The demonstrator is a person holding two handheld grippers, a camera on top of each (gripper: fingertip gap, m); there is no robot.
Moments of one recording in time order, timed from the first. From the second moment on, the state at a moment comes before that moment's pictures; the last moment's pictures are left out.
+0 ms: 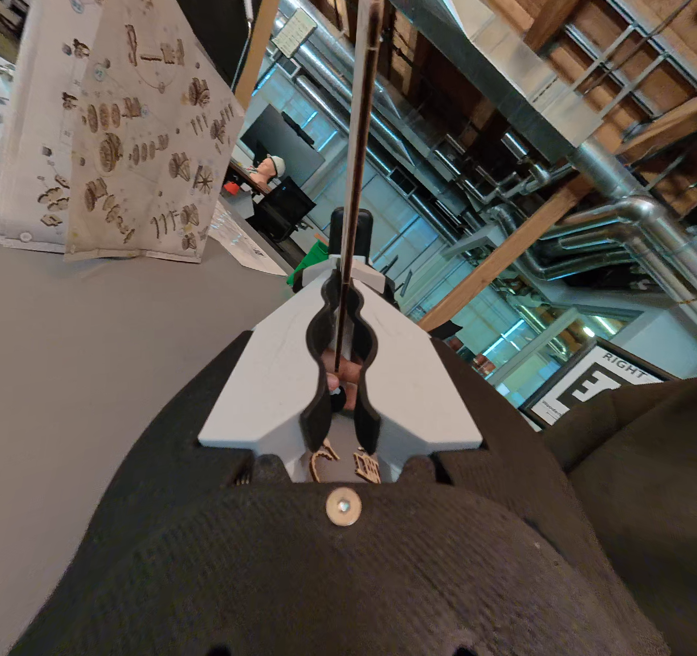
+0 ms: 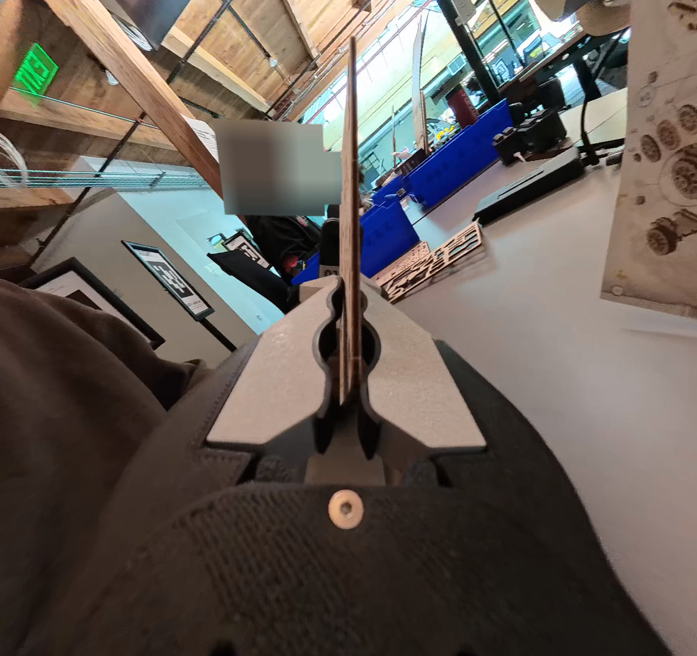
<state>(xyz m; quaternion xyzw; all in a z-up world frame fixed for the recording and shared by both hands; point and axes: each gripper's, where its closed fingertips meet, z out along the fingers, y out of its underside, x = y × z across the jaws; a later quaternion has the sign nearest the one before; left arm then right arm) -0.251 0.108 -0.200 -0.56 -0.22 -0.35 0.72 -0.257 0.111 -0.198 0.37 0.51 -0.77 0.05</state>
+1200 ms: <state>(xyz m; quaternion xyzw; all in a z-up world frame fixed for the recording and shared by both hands) -0.268 0.108 -0.207 -0.60 -0.25 -0.18 0.73 -0.264 0.109 -0.206 0.40 0.53 -0.75 0.01</state>
